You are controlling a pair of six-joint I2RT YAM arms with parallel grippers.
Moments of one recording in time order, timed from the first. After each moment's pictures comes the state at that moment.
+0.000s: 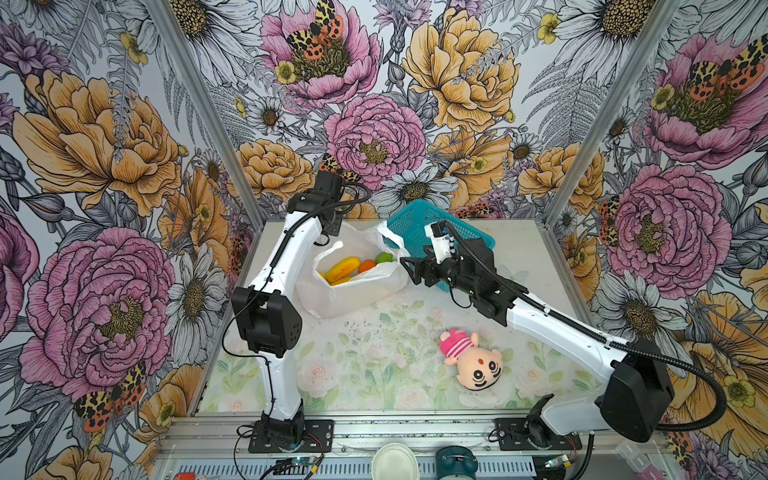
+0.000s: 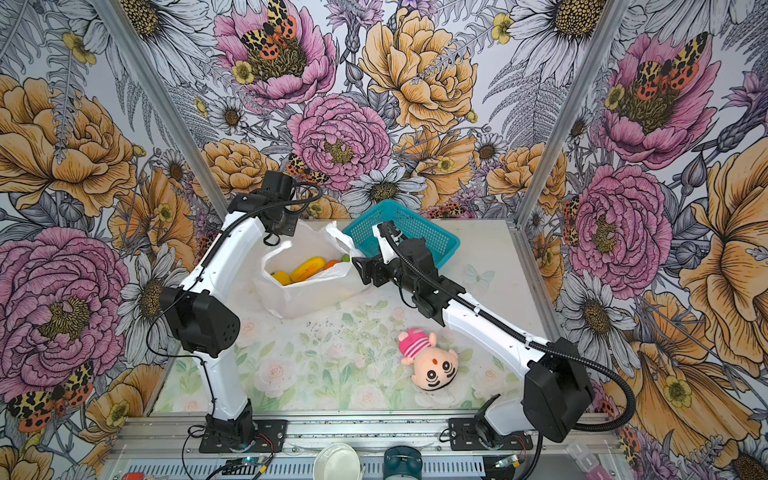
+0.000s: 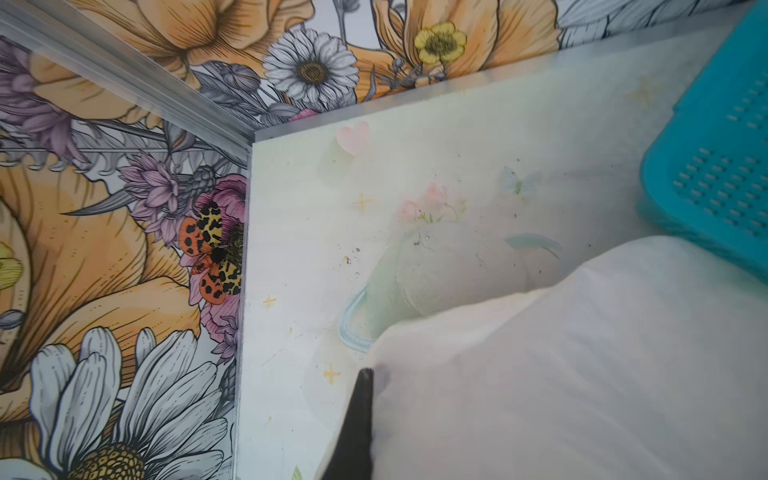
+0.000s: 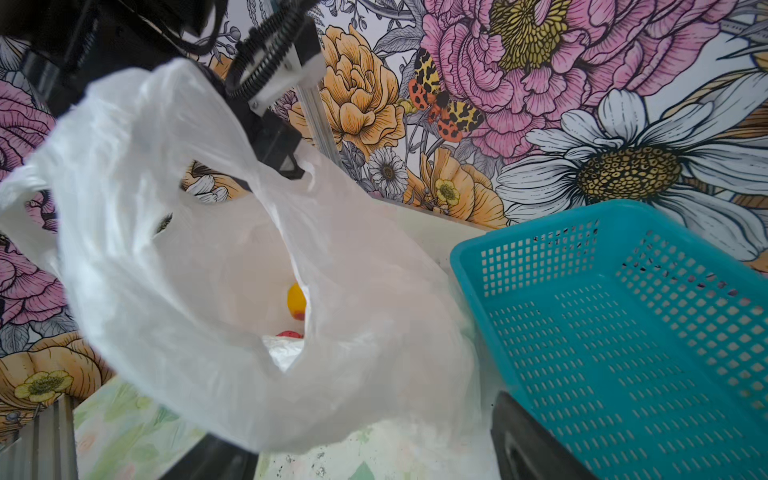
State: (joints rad) left arm -0.22 1.96 2.15 -1.08 -0.42 0.03; right arm 0.64 1.39 1.08 0.04 -0.14 0.20
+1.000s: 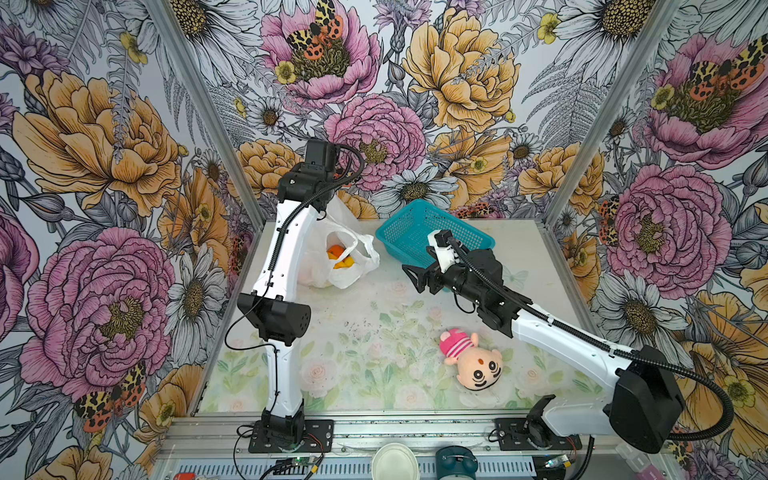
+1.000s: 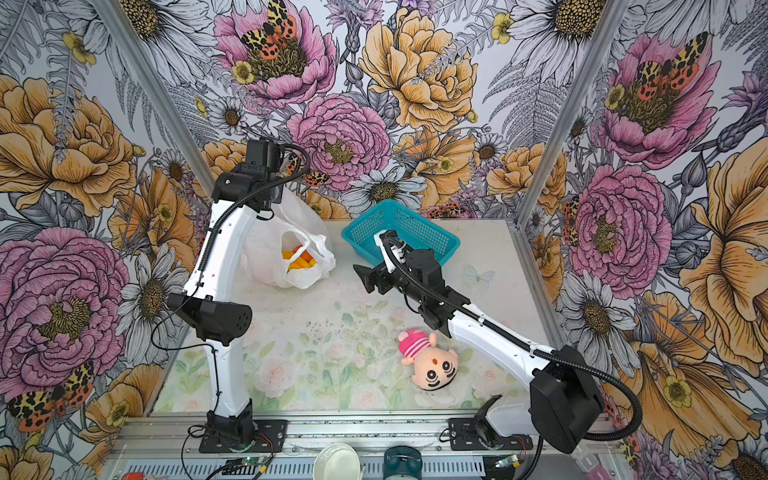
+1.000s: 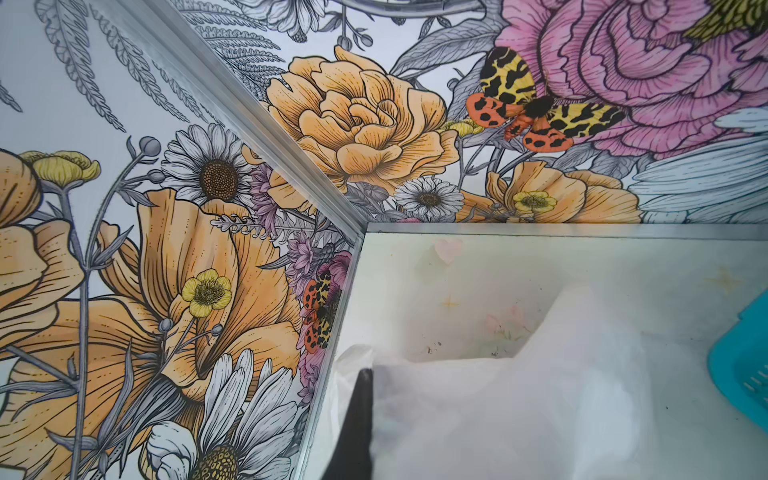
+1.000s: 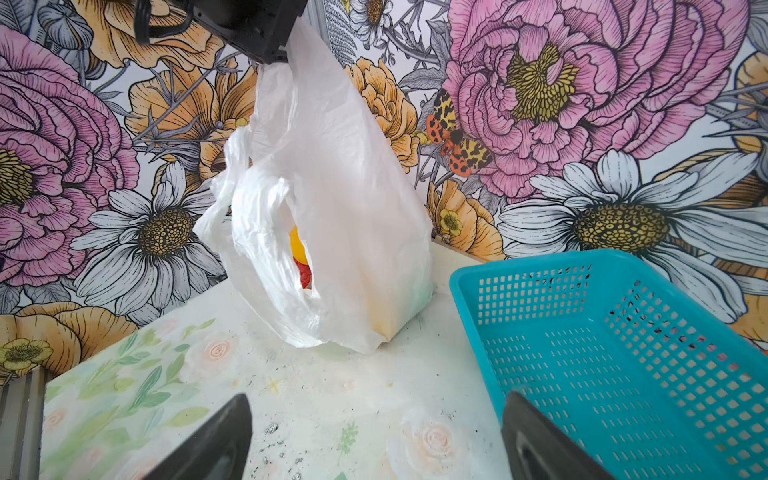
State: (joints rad) left arm -0.24 2.09 2.61 -1.16 -0.68 0.06; right arm 0.64 1.34 0.95 0.21 -0.18 0.08
